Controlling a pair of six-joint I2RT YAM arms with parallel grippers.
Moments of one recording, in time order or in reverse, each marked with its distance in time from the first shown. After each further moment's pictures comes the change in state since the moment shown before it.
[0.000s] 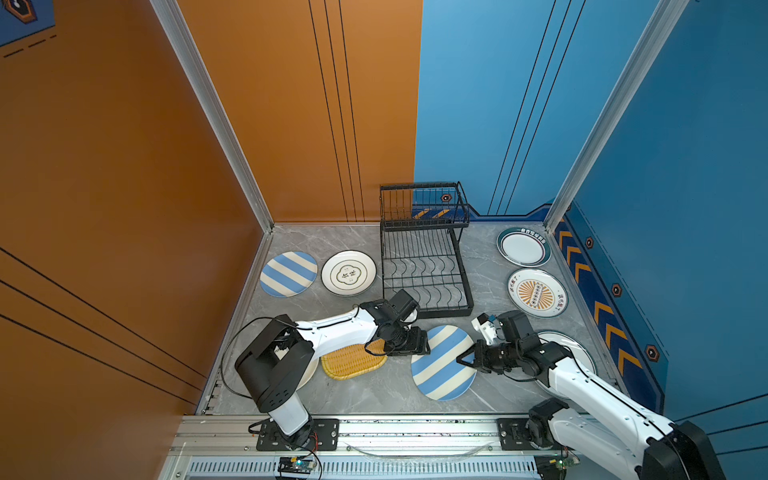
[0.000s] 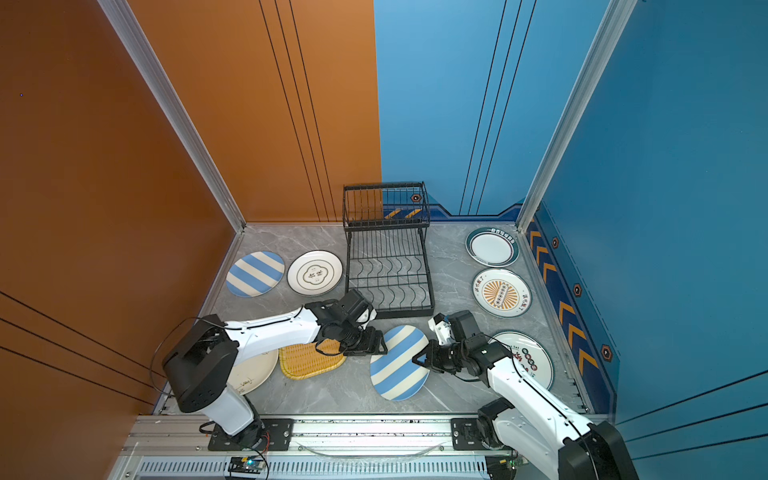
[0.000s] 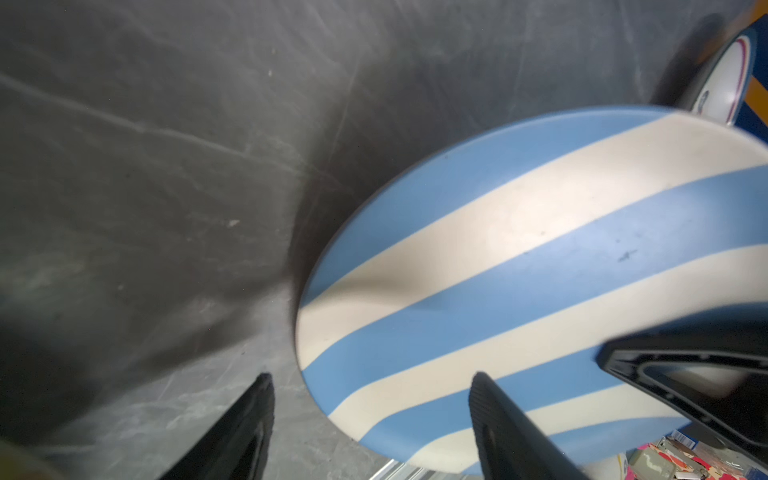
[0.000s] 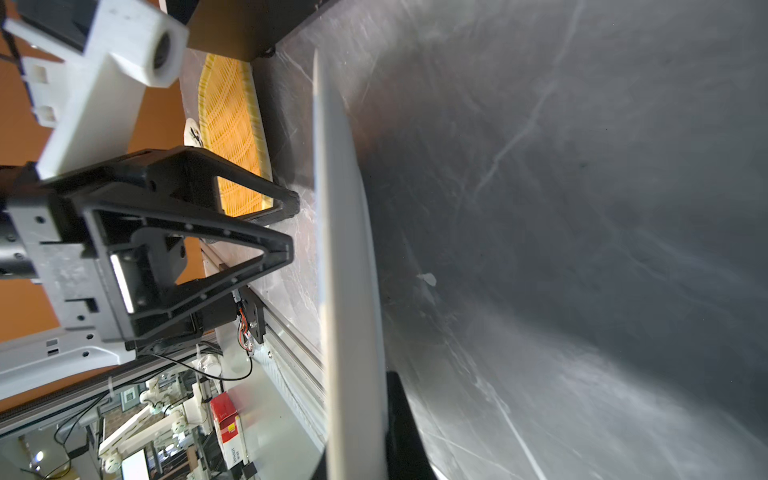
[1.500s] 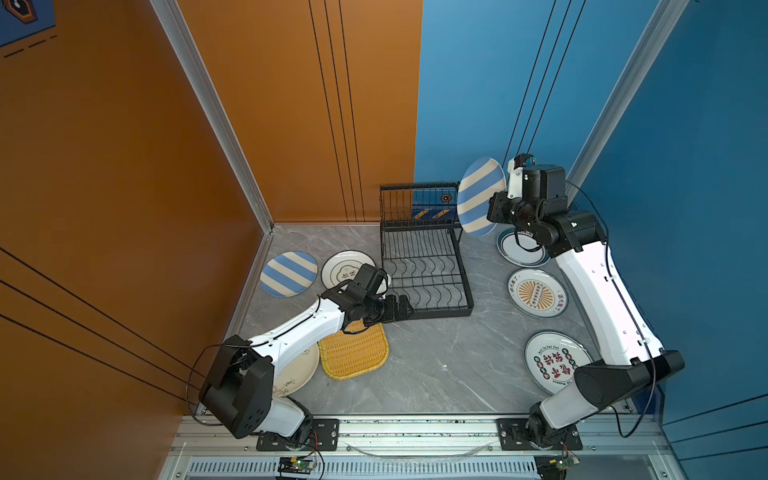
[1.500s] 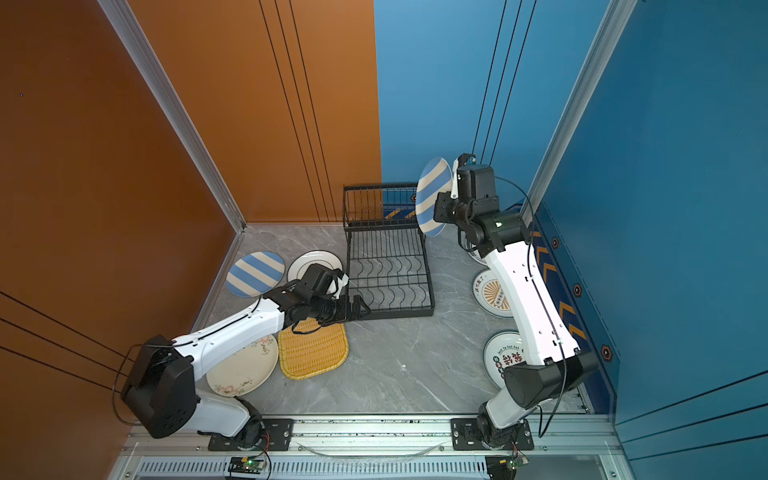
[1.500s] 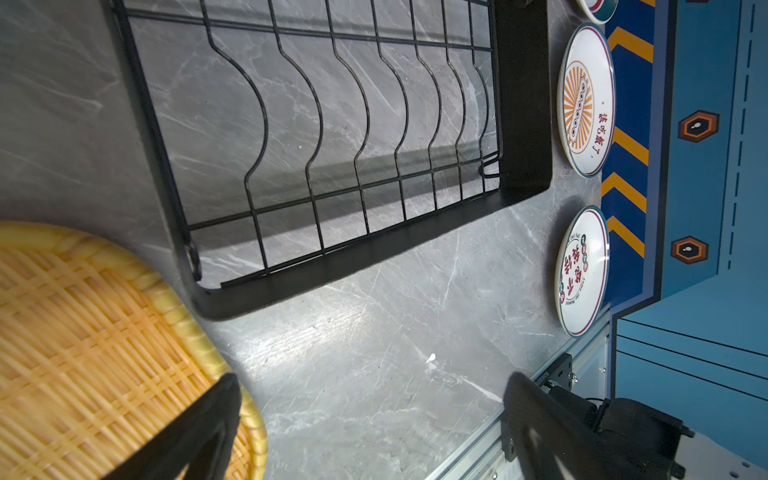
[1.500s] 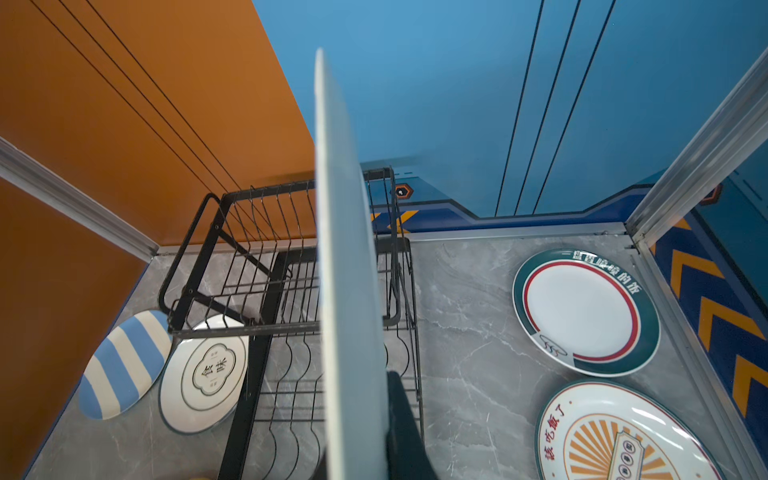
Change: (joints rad) left arm 0.236 -0.175 0.012 0.006 -0.059 0.084; right arm -0.116 0.698 1.565 -0.338 0.715 -0.393
